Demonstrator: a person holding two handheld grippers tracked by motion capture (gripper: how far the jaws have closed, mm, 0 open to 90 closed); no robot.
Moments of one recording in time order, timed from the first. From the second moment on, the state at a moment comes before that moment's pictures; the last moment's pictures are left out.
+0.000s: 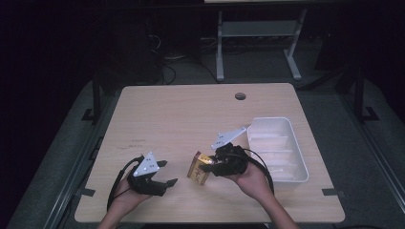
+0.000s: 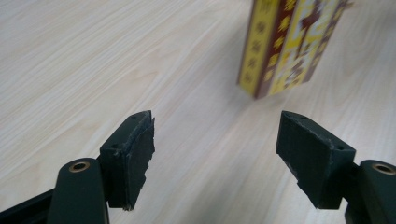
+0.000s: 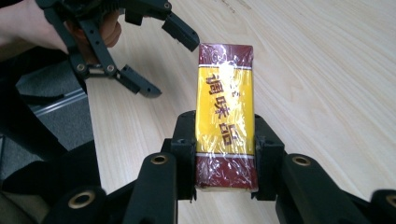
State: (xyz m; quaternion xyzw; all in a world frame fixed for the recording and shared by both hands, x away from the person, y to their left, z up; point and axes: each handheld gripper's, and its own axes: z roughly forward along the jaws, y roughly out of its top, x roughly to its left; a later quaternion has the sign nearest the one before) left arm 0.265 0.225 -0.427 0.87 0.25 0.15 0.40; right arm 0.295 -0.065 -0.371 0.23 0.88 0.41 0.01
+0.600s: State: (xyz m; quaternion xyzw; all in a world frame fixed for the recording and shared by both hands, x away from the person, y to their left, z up) left arm 0.276 0.250 -0.432 0.86 0.29 0.15 0.40; right arm 0.304 -0.075 -0.352 0.19 0.90 0.39 0.00
